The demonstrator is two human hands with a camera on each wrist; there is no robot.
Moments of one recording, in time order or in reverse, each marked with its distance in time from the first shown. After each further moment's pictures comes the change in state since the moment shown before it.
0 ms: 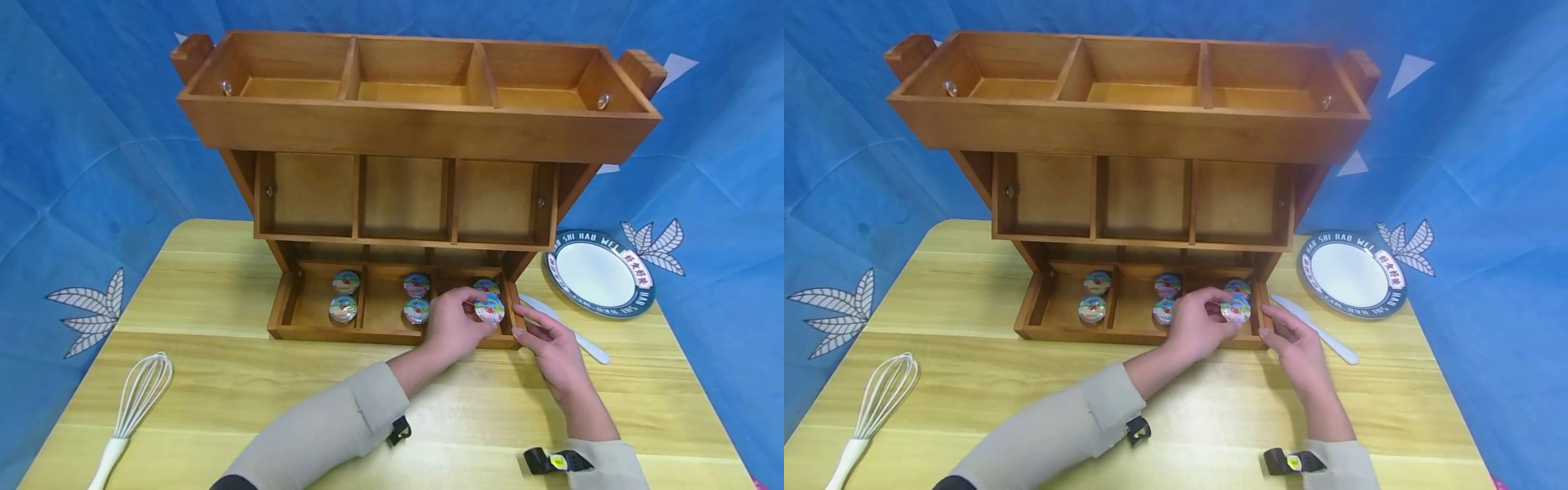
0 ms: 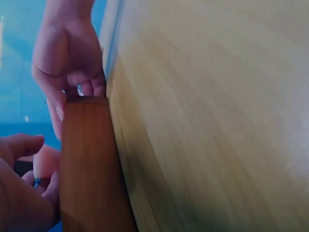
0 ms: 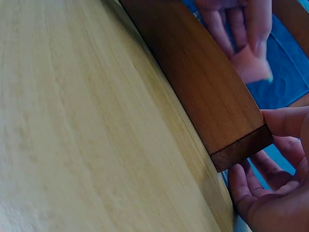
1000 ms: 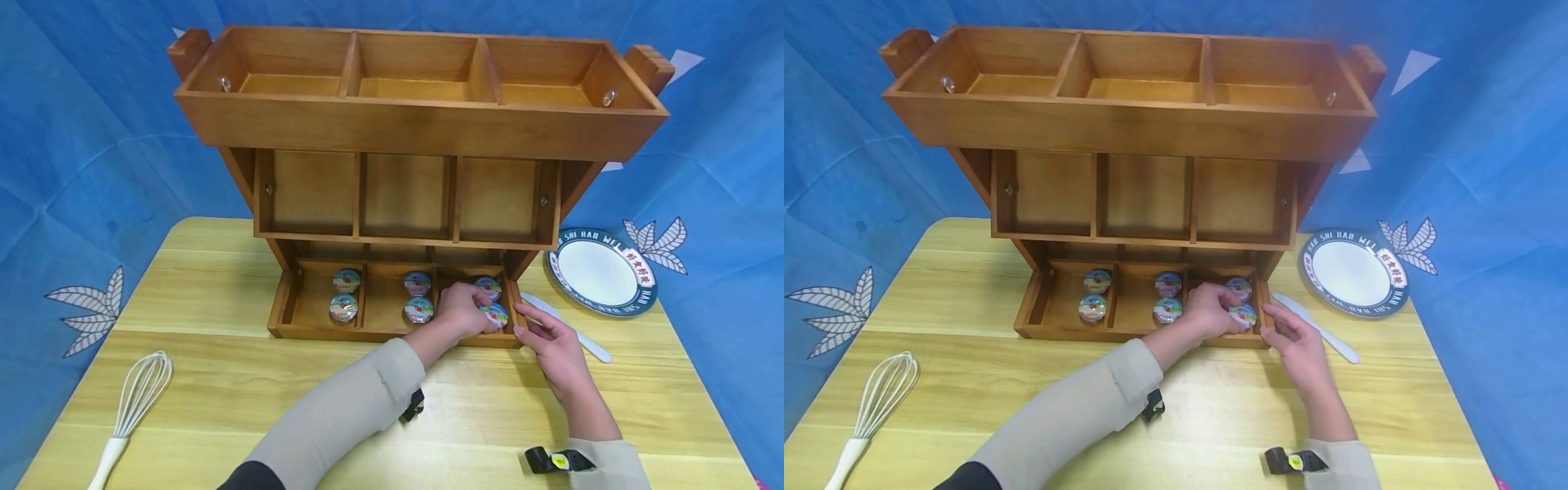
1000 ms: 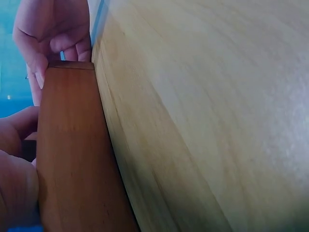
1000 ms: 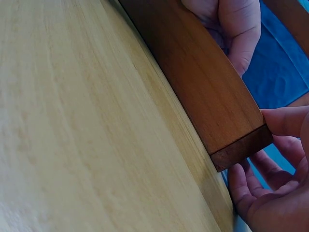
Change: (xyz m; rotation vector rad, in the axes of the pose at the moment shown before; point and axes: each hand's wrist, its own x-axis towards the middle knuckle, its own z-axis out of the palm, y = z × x) left_hand 0.032 -0.001 0.012 0.208 -0.157 -0.355; right_hand 0.001 0.001 0.000 0.020 0.001 -0.019
